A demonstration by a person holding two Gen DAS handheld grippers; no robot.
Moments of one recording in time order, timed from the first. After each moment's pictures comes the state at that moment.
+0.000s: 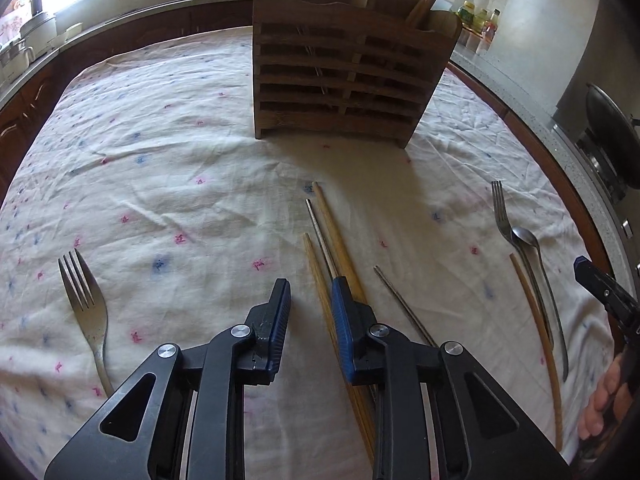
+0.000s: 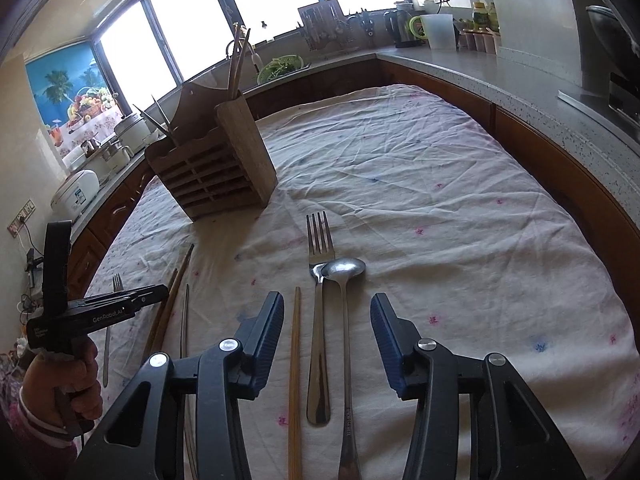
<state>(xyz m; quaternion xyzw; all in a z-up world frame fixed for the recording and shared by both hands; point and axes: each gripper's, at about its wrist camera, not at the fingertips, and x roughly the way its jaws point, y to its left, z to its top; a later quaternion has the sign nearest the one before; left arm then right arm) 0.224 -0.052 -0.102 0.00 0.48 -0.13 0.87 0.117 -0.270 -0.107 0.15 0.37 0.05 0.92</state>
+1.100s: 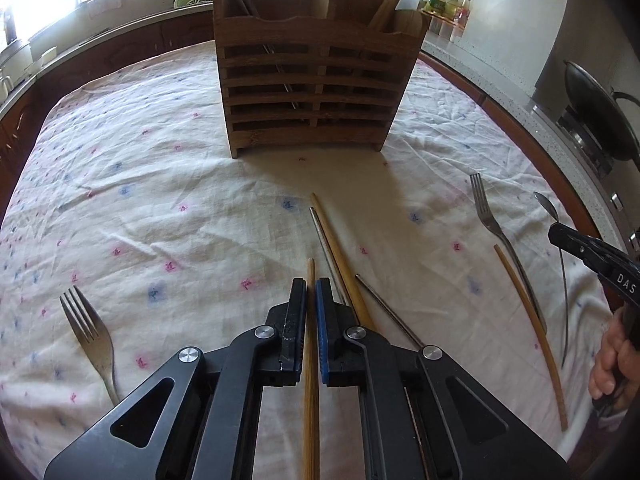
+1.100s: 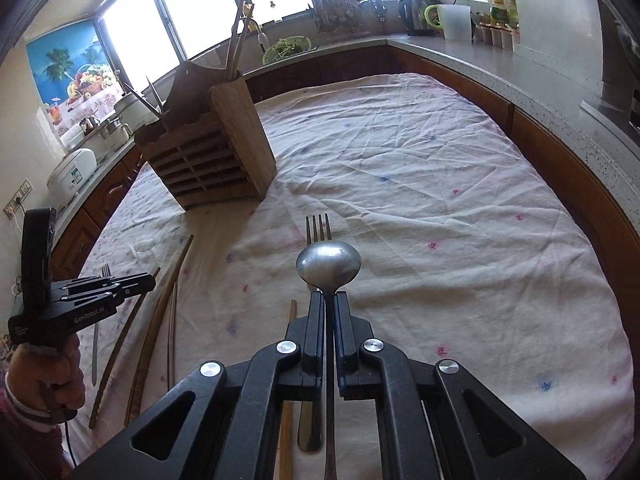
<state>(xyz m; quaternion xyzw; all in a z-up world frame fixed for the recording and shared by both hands) 0.225 -0.053 -0.082 0.02 0.46 -0.18 0.87 0.142 -0.266 -0.102 0.12 0.40 0.07 0.91</state>
